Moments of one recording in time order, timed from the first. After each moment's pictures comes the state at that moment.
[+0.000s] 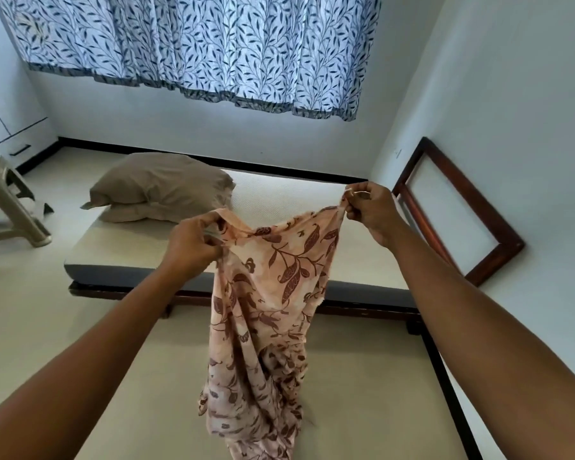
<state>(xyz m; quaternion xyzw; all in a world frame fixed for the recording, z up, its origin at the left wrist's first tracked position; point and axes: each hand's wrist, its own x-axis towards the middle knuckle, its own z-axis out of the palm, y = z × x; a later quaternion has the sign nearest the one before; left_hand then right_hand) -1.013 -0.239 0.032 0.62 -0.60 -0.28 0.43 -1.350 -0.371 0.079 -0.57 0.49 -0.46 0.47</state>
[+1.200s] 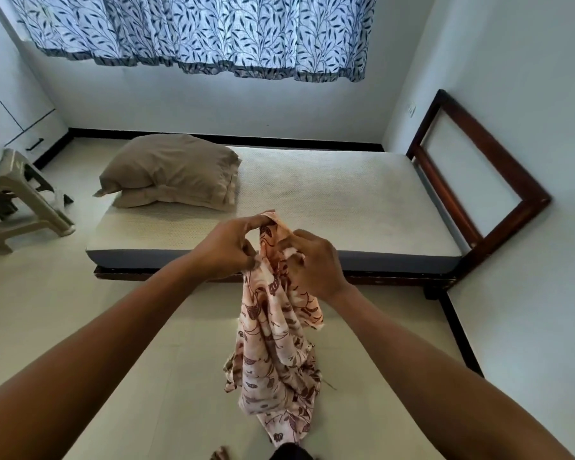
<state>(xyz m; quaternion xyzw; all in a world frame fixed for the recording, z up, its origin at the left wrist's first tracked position) -1.077 -0.210 0.053 0.57 -0.69 -0.38 0.25 -1.283 -0.250 -0.034 -0.83 0.38 -0.40 0.13</state>
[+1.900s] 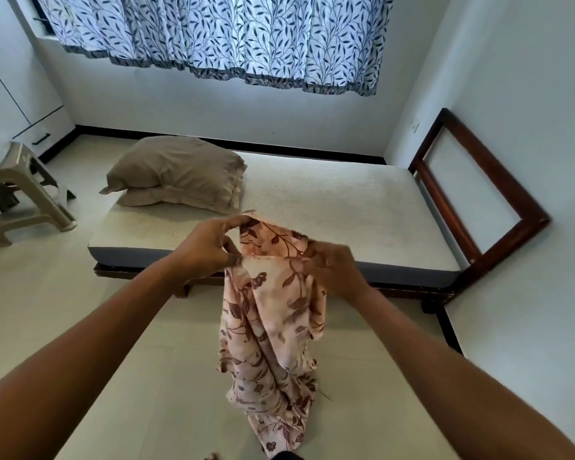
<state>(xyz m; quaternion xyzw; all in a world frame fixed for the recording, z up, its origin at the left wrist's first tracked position) -1.025 -0.205 0.041 0.59 -0.65 -0.37 0.29 -1.298 -0.252 -0.019 -0.80 0.45 -0.32 0.23</state>
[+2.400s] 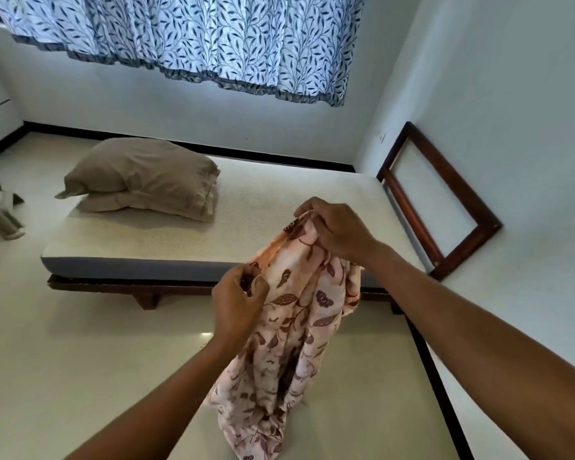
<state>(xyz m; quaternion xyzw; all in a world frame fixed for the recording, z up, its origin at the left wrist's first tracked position) -1.125 -0.168 -0.035 0.62 -0.49 -0.28 0.54 -1.310 -0.289 0.071 -0.86 0.45 -0.22 0.12</state>
